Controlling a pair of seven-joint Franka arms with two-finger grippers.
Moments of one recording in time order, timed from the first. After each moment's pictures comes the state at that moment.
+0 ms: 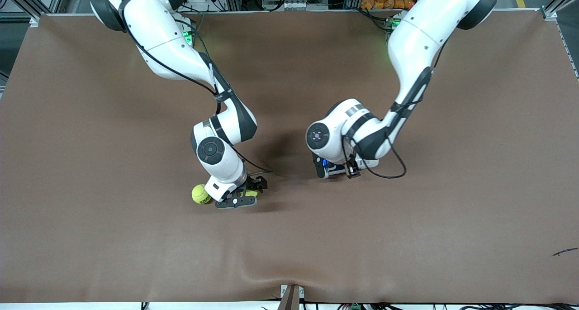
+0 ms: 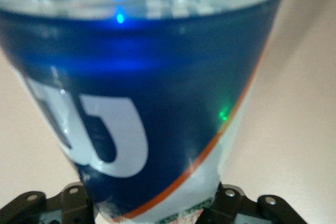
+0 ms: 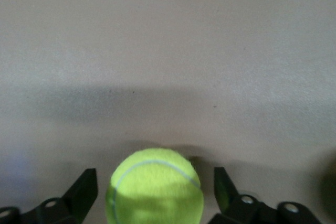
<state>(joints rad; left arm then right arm) -0.35 0.79 -0.35 -1.44 0.52 1.84 0.43 0.54 0.86 -0.05 -1.44 0.13 2.47 0.32</state>
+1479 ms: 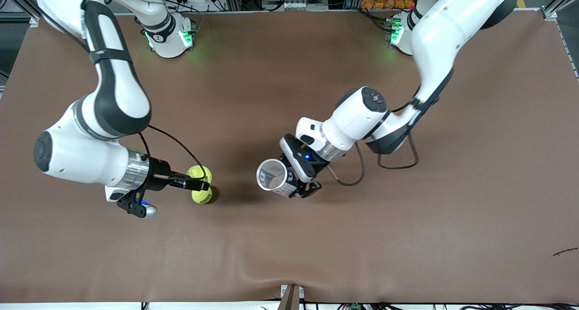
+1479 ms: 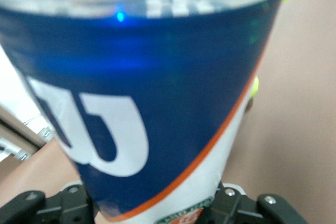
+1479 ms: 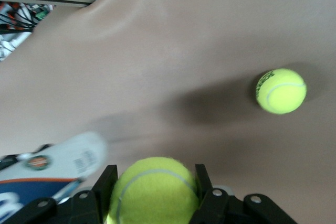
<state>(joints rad) -0.16 0.85 -0.65 -1.51 0.28 2.99 0.38 0.26 0.53 -0.07 -1.38 0.65 1.93 0.32</state>
